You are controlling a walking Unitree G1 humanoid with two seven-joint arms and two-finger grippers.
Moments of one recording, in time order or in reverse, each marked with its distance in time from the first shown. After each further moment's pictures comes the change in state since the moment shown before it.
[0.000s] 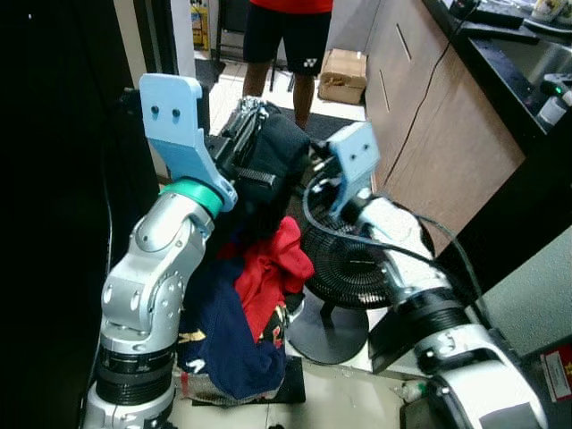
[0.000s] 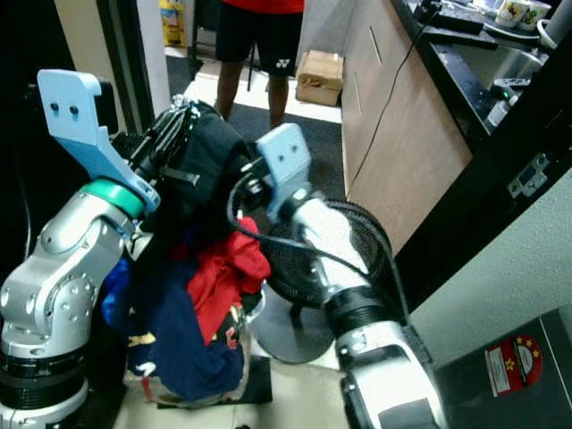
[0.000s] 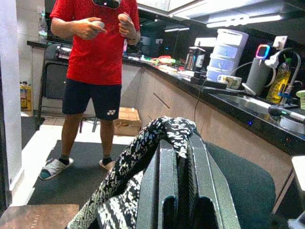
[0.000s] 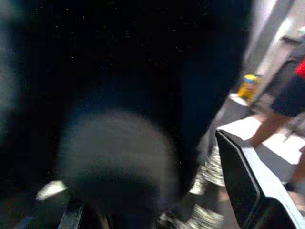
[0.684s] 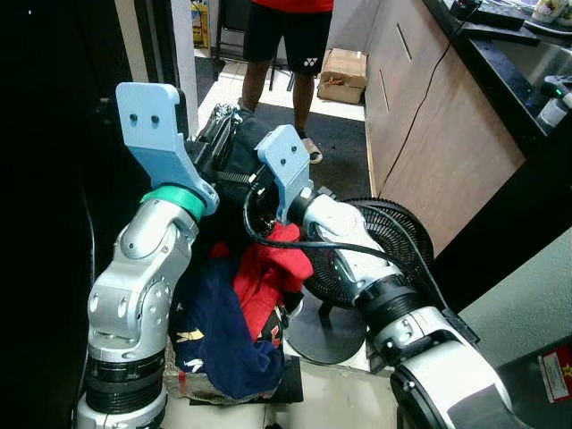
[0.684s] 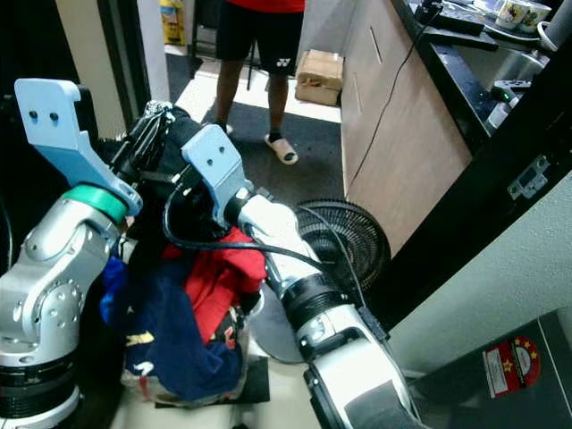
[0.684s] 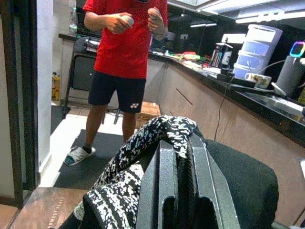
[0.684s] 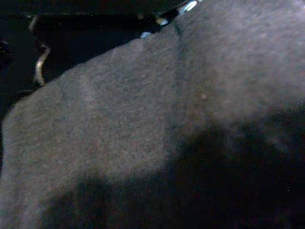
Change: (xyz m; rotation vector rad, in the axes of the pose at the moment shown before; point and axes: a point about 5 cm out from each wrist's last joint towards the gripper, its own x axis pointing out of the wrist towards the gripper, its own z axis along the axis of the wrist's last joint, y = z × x) left arm -0.008 0.013 -0.004 0.008 0.020 0.098; right arm 0.030 0.025 0.007 -0.140 0.046 0.045
